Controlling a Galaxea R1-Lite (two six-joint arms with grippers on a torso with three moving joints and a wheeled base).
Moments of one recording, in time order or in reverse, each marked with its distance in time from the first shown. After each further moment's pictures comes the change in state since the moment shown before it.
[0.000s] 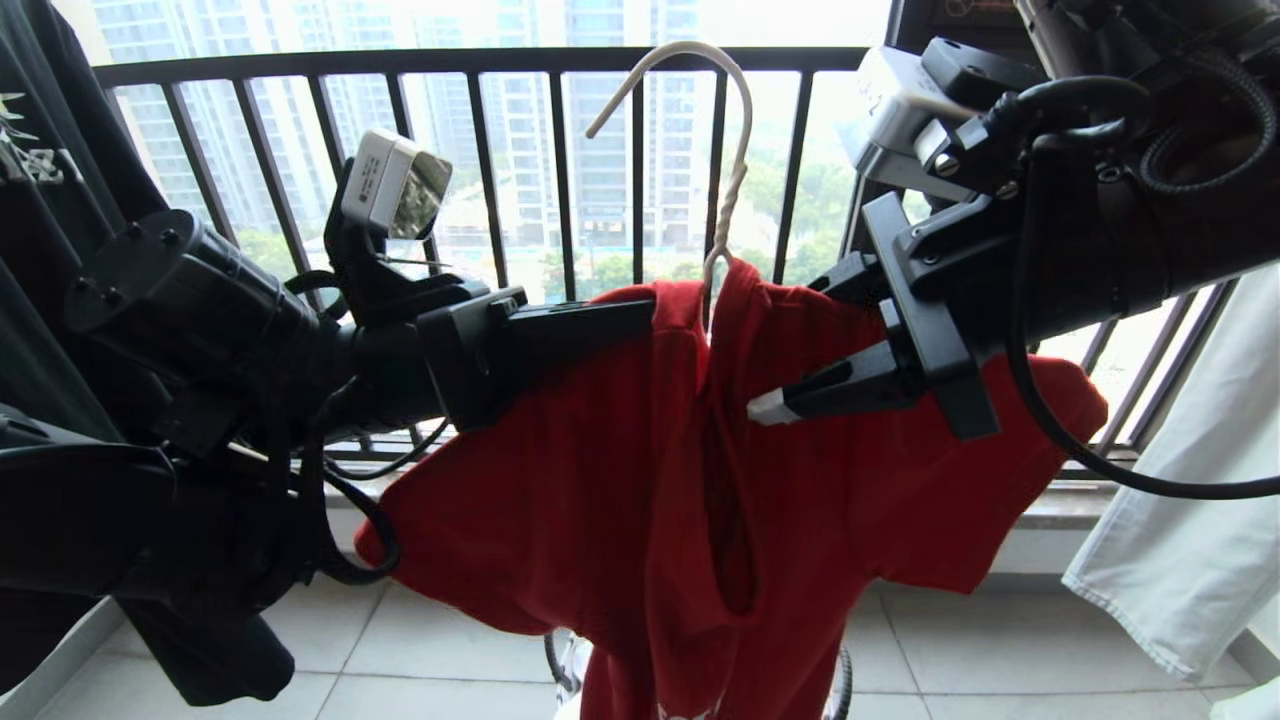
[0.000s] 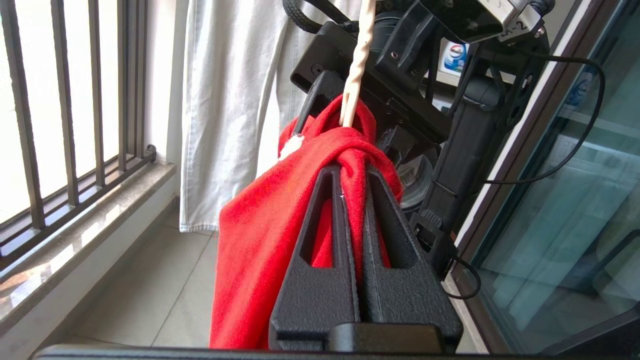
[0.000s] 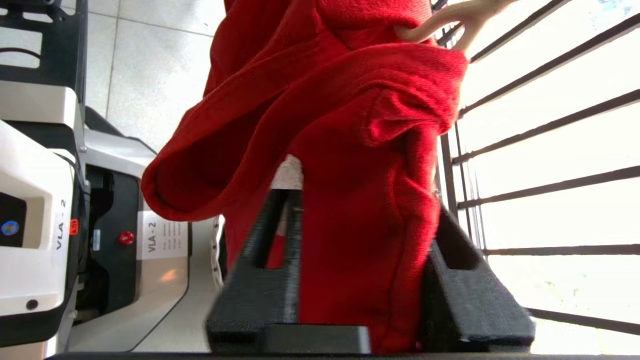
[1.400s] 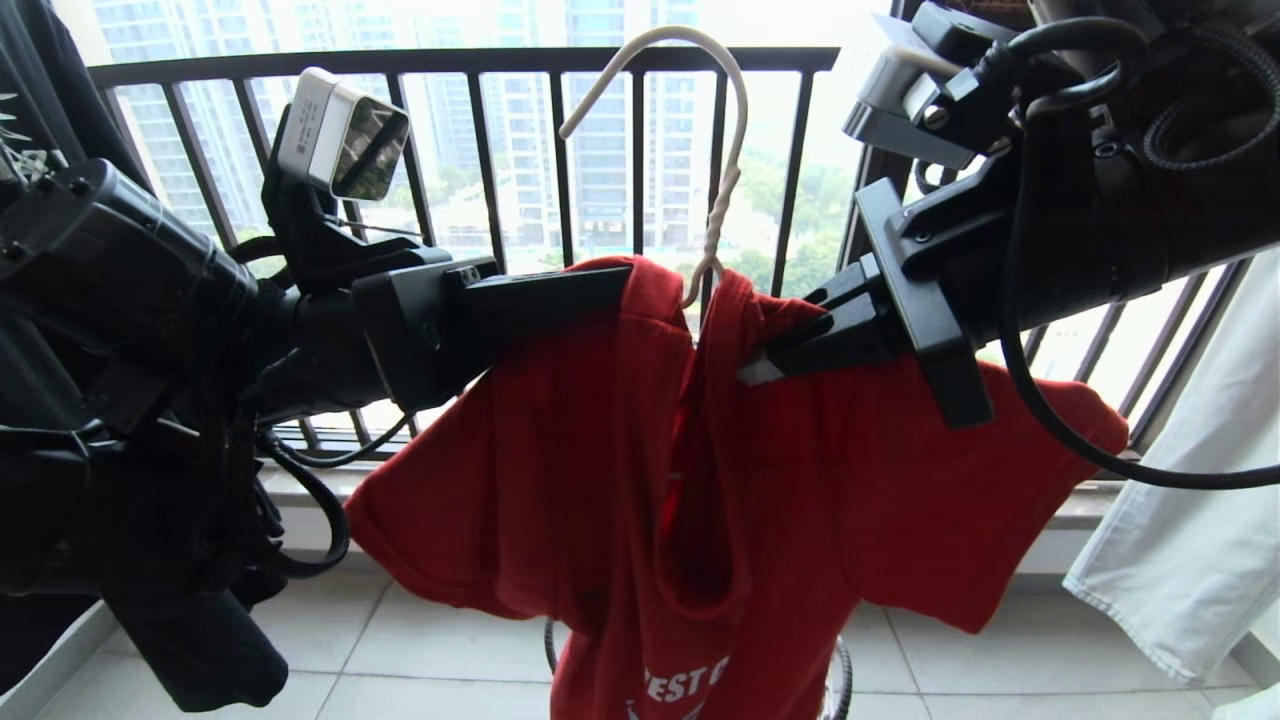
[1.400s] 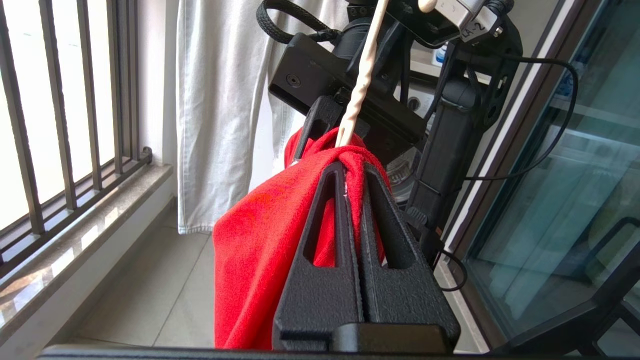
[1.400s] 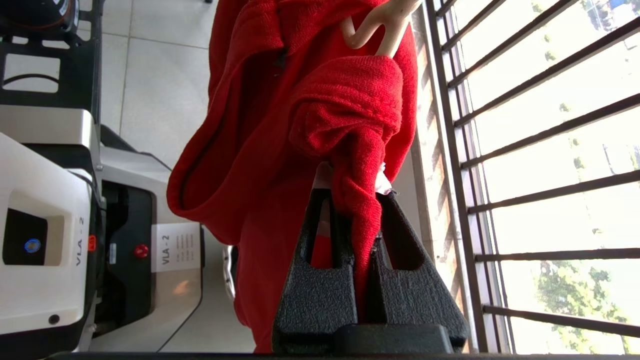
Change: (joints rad) left arm 0.029 -0.076 -0.014 0.076 -0.052 0.000; right arm 0.014 0.013 -0.049 0.007 -0.013 0.068
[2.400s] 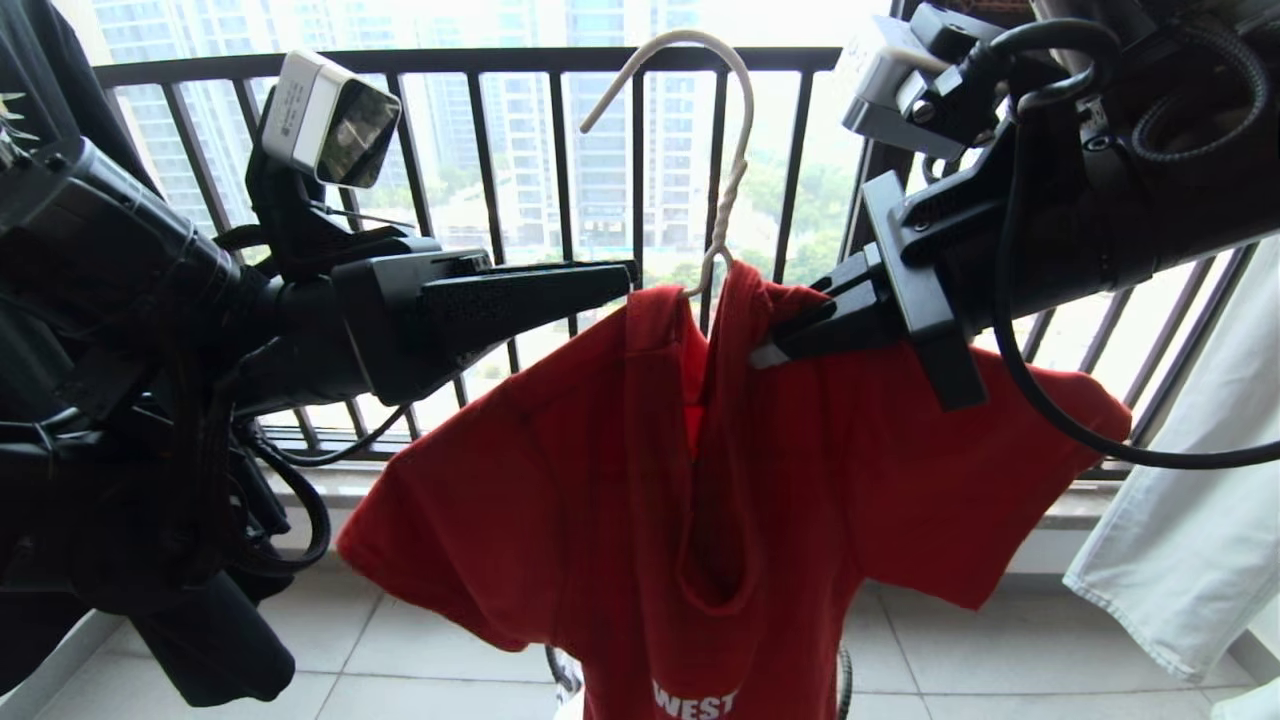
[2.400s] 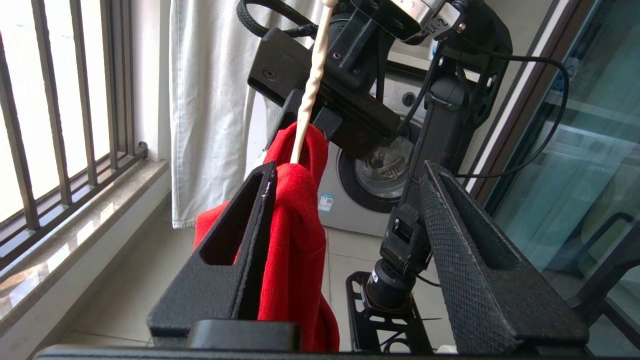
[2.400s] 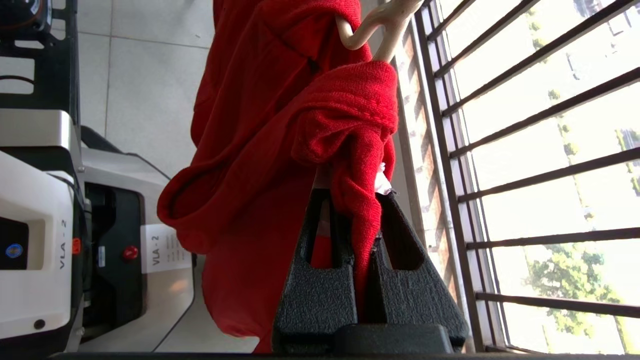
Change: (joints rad) left arm 0.004 -0.026 -0.014 0.055 -0.020 0.006; right arm -0.029 0.010 -0.018 -0.002 -0.013 0.006
